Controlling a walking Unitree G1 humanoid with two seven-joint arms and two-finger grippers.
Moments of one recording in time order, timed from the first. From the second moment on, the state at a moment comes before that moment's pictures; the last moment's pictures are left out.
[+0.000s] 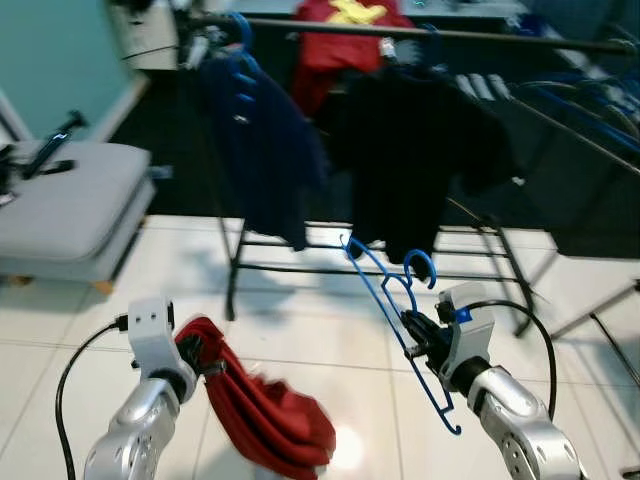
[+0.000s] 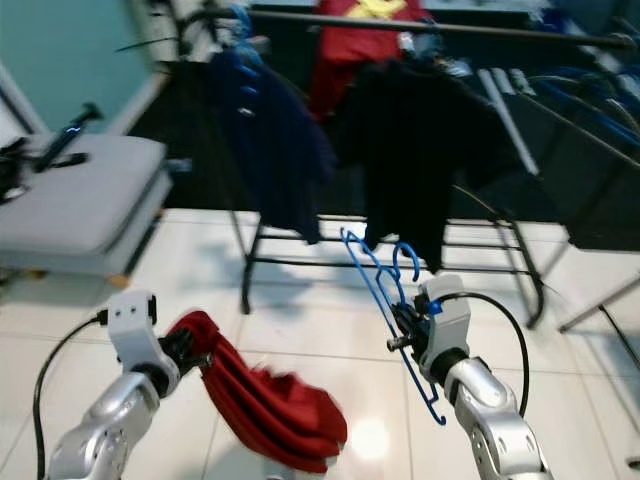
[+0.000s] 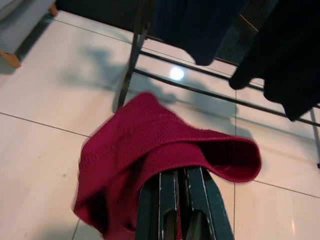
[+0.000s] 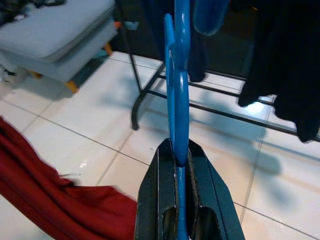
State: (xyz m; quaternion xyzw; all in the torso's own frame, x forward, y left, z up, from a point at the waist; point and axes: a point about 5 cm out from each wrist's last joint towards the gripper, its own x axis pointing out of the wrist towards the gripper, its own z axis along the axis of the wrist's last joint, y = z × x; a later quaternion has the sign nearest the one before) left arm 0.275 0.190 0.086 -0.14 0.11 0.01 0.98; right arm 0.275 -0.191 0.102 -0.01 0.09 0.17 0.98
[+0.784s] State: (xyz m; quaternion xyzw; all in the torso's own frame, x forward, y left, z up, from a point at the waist) left arm 0.230 0.167 0.092 -0.11 0.05 -0.02 0.99; right arm 0.236 -0.187 0.108 0.02 0.03 0.07 1.00
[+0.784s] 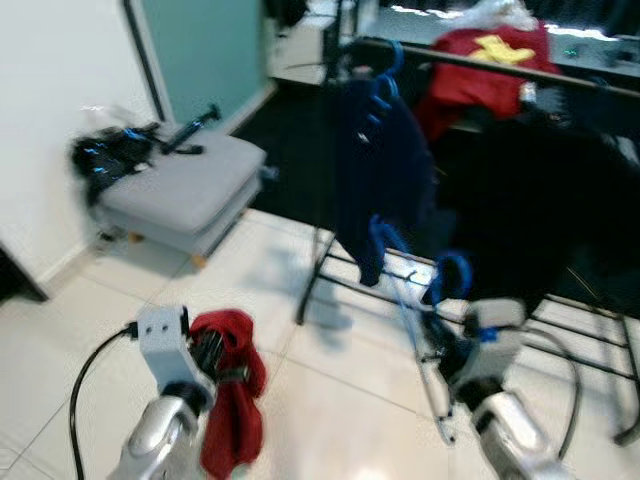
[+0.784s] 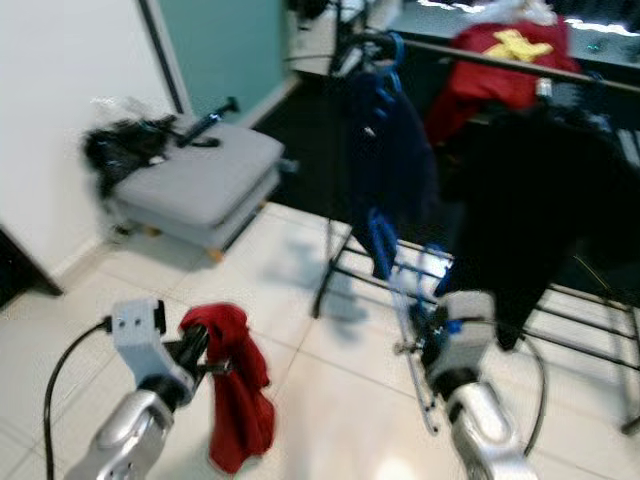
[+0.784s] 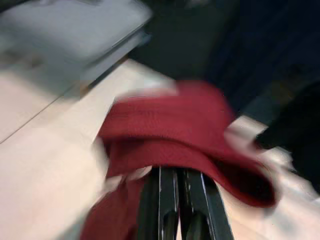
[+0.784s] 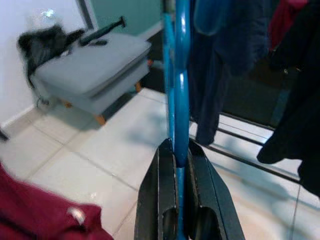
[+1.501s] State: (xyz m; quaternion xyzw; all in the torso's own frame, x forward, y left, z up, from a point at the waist) left arm 0.218 0.170 0.077 -0.08 0.08 0.00 0.99; right arm 0.231 -0.171 0.110 0.01 0.03 0.08 1.00
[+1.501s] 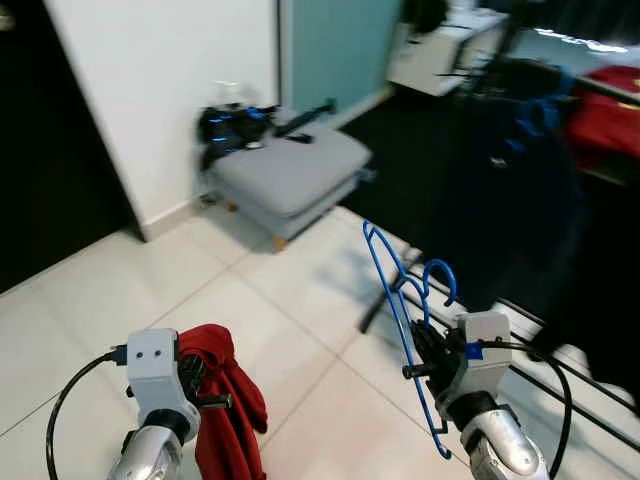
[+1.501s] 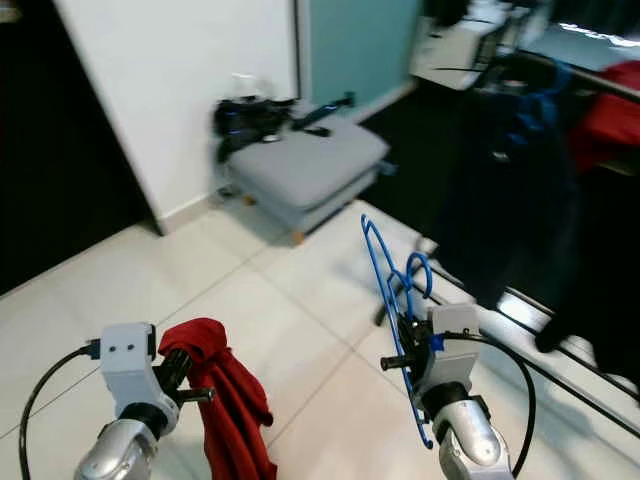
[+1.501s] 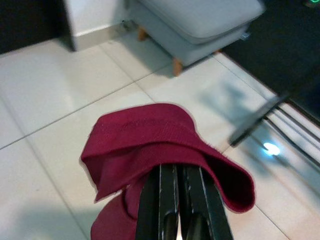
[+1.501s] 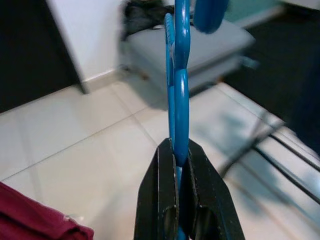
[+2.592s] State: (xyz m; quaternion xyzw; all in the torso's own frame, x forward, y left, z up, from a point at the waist) left arm 0.224 0.136 0.100 -0.07 0.05 -0.11 0.99; right arm 0.199 -0.164 0.108 0.04 0.05 0.07 1.00
